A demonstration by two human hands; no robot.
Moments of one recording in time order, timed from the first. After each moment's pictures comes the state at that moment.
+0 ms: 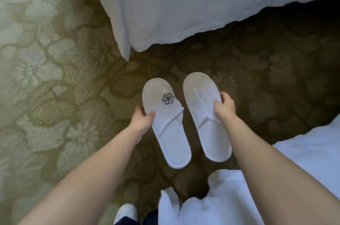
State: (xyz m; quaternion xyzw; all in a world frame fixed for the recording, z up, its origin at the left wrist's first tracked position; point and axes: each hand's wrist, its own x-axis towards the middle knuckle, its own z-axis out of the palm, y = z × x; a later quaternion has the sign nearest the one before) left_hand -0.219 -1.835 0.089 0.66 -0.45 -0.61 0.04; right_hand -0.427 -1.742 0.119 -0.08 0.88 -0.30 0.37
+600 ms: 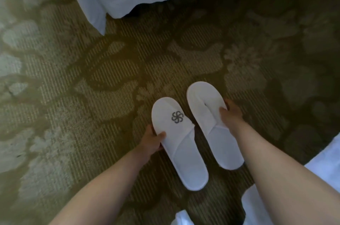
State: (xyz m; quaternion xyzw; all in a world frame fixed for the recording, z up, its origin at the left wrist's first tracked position) left_hand -0.212 -1.786 -0.116 0.61 -0.36 -0.70 -0.03; right_hand -0.436 -1.705 -0.100 -0.07 0.89 -0.24 0.38
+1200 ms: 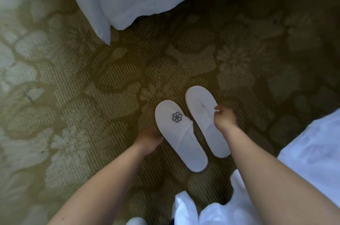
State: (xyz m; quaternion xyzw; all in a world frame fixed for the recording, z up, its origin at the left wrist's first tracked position) left_hand -0.198 -1.794 -0.042 0.54 -0.64 -0.49 -0.25; right_hand -0.408 -1.688 -0.055 -0.04 0.90 -0.21 0.38
